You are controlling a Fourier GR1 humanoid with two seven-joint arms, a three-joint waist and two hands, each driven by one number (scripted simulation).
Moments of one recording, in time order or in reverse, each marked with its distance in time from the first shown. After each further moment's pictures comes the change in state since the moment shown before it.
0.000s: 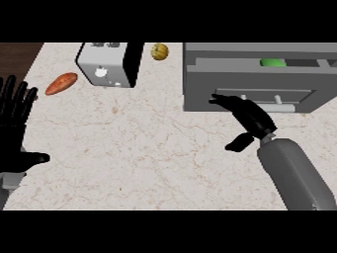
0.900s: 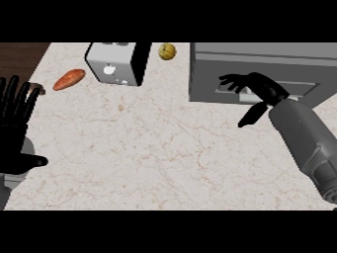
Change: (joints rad) left arm -0.009 -0.033 0.039 0.033 -0.026 -0.099 0.008; right arm -0.411 -0.078 -0.176 0.621 -0.031 0.032 -0.296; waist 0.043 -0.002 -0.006
